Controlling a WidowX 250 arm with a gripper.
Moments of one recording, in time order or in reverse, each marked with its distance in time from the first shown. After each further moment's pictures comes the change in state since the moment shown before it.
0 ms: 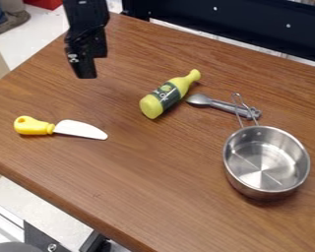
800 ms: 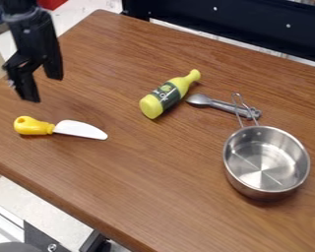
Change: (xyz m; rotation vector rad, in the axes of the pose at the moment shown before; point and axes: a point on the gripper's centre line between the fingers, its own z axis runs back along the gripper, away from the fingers) arm -0.070 -0.032 -0.014 -0.001 0.104 -0.233
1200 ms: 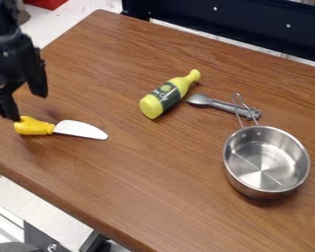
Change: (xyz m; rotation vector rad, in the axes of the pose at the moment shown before) arm -0.013 -0.023 -0.017 0.018 0.049 -0.089
